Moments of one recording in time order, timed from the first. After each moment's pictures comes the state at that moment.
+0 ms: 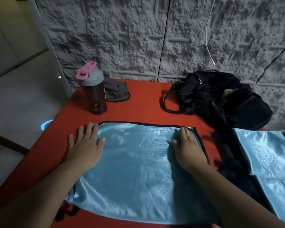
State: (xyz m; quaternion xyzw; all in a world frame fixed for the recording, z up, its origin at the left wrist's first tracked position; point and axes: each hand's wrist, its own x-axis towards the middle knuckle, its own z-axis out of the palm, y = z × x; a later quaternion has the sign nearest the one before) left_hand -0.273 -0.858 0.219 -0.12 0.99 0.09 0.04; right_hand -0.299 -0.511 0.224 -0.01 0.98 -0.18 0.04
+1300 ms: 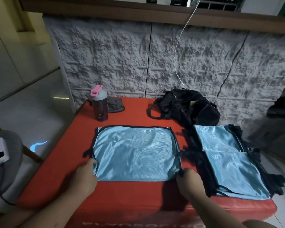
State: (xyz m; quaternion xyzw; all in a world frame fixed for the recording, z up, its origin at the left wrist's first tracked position) left_hand -0.088 -0.836 0.259 -0.14 0.96 0.25 -0.01; right_hand -0.099 -0.467 0.247 0.18 0.95 -0.25 0.03
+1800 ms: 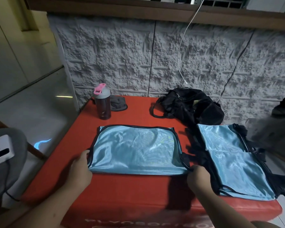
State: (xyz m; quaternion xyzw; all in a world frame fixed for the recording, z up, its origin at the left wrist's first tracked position) left_hand -0.099 -0.854 0.254 -0.18 0.93 0.30 -0.09; right_hand -0.112 -0.450 0.245 0.22 0.93 -0.29 0.01
